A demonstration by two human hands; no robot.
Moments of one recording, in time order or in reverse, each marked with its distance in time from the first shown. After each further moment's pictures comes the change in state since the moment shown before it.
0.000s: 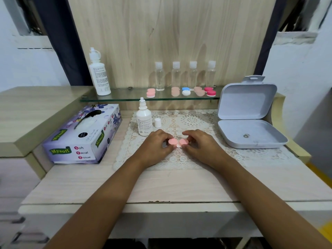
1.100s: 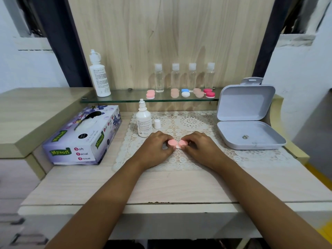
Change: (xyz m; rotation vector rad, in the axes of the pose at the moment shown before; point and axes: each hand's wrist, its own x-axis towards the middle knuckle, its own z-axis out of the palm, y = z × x) left_hand -0.003 0.002 -0.001 0.020 -0.011 -0.006; right_hand 0.003 0.007 0.004 -0.067 0.008 -0.021
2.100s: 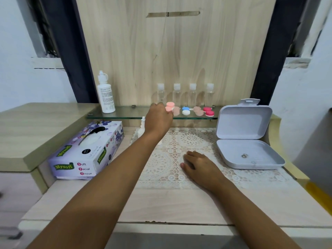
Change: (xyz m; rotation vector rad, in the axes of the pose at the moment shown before) left_hand 0.094 0.048 -0.057 0.056 0.439 -0.295; right_hand -0.003 0.009 0.008 -0.160 -0.017 -0.088
